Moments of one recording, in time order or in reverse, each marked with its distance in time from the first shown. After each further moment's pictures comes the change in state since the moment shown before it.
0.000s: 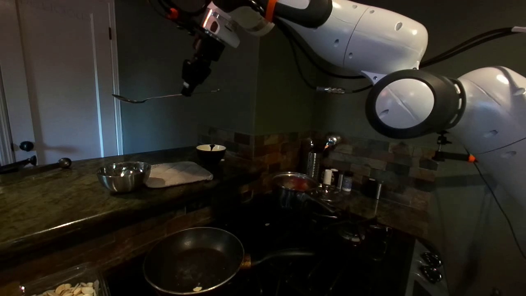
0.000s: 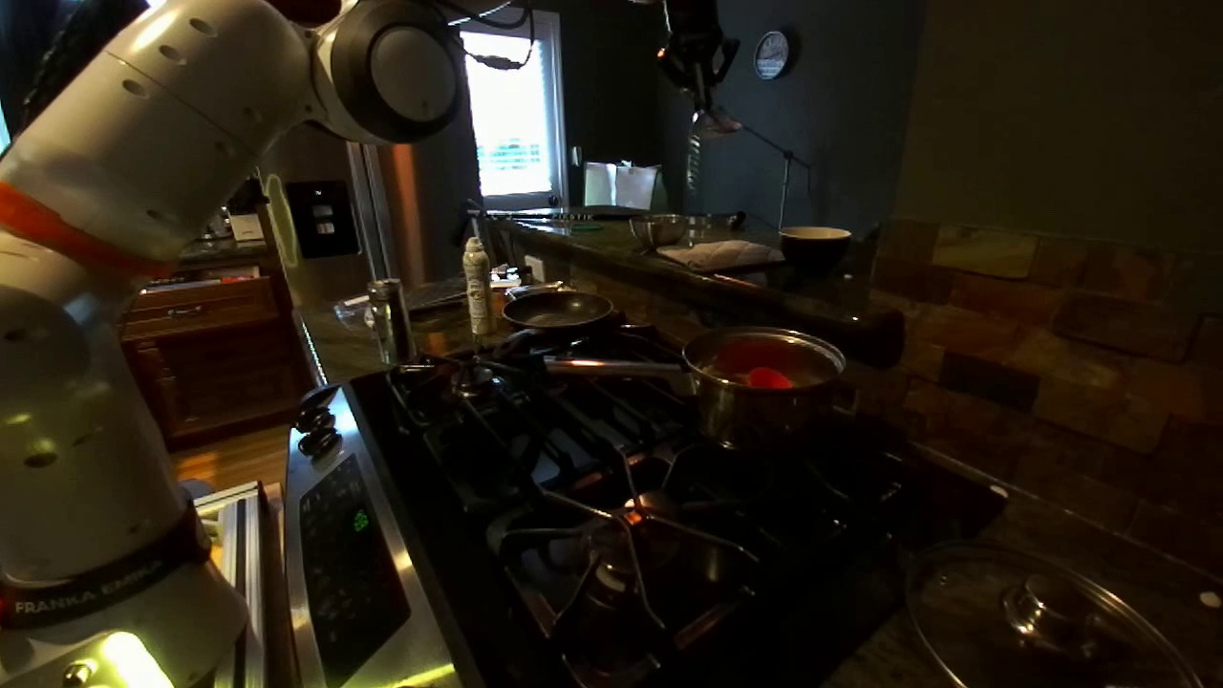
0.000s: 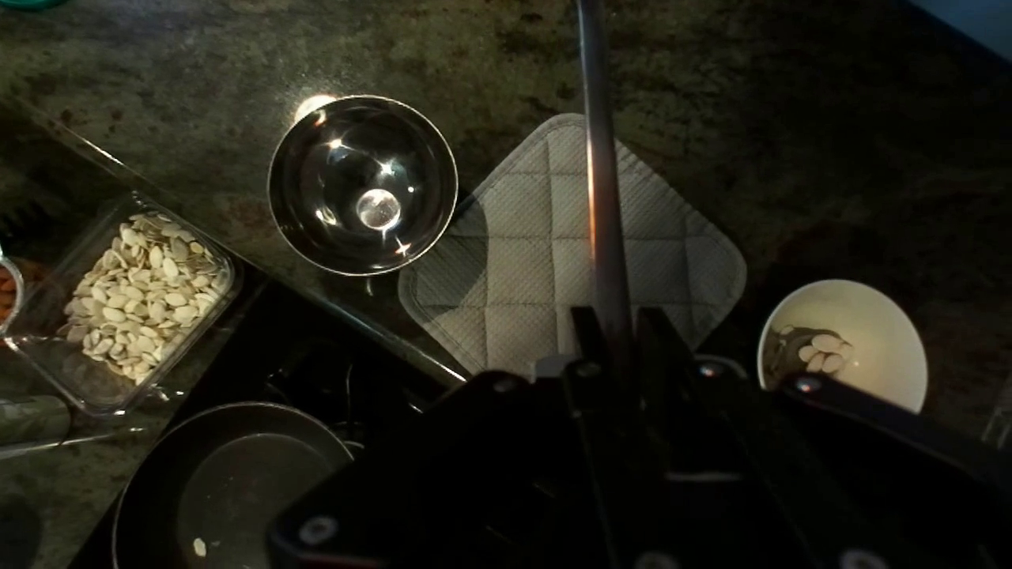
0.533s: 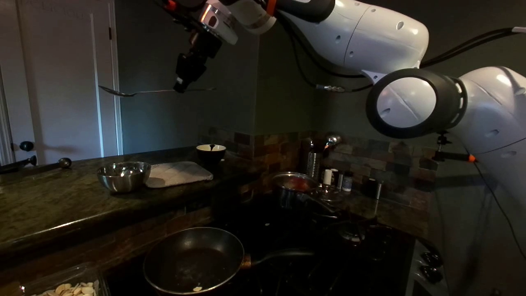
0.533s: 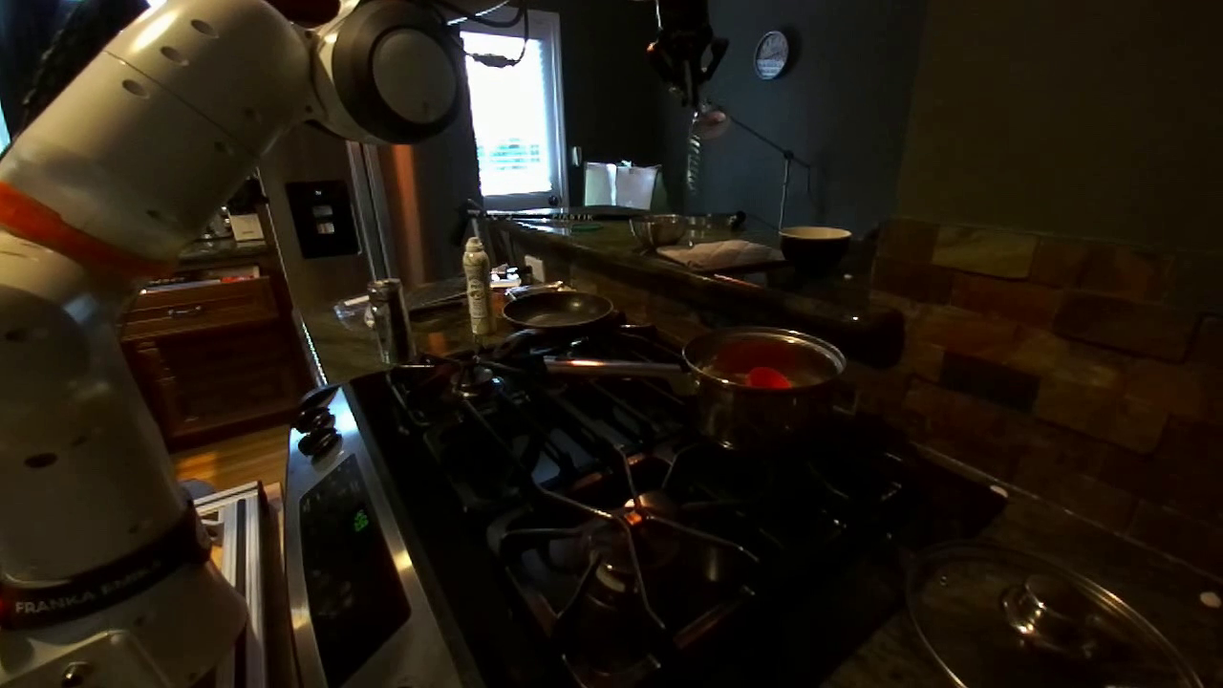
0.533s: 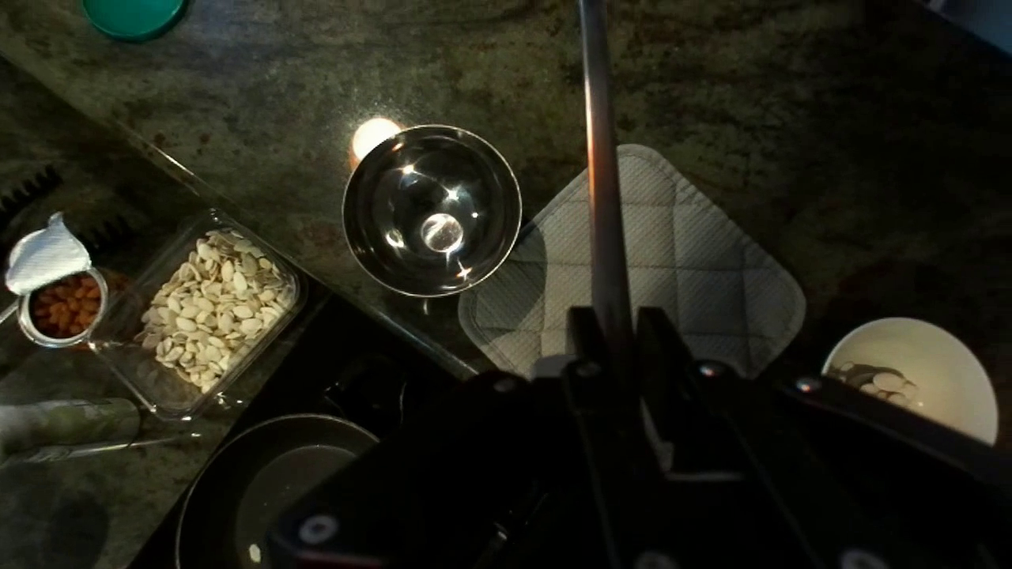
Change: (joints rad) arm 0.001 0.000 0.021 0.009 0.060 -0.003 -0.009
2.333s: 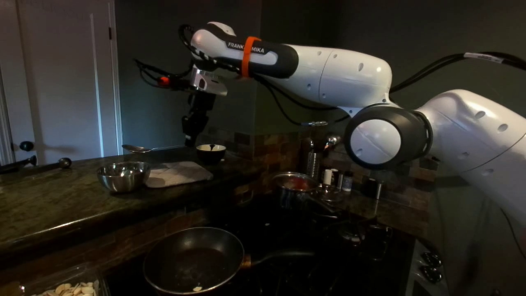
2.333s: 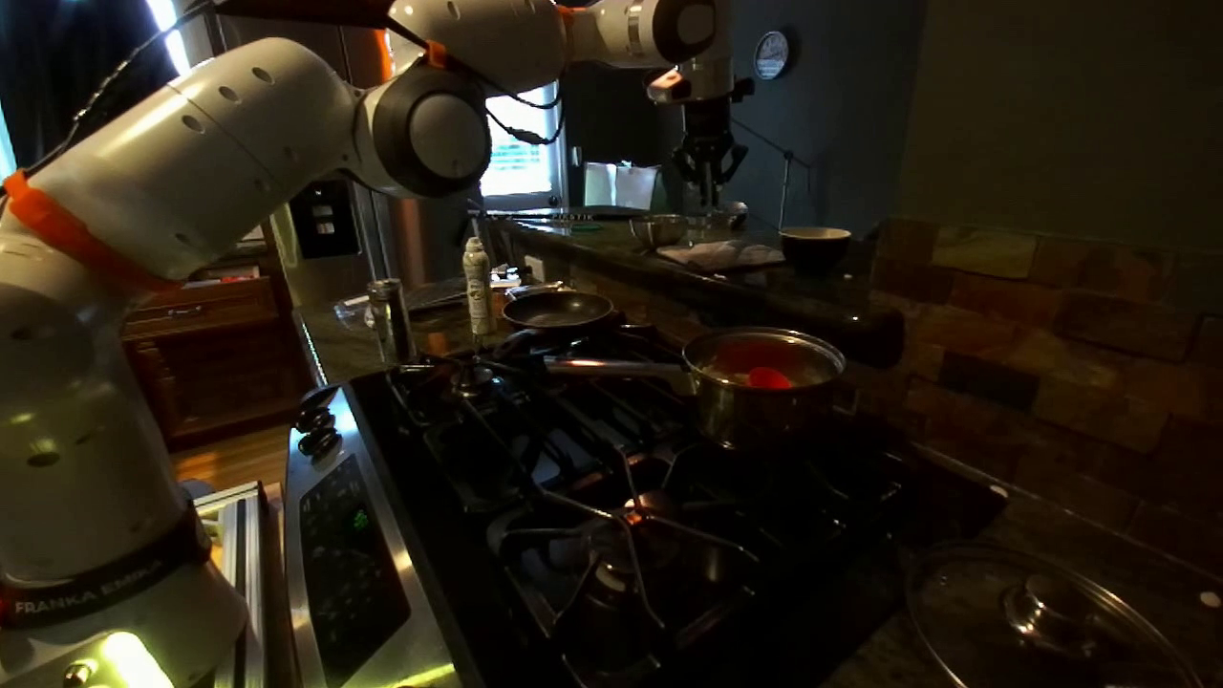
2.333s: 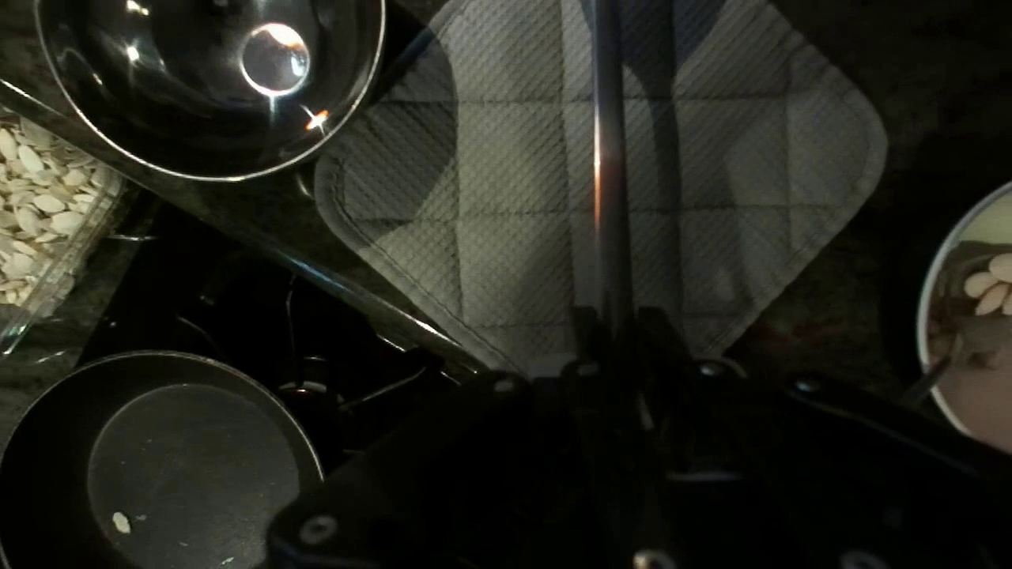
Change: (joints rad) arm 0.017 0.177 -0.096 -0.001 -0.061 -0.048 0.018
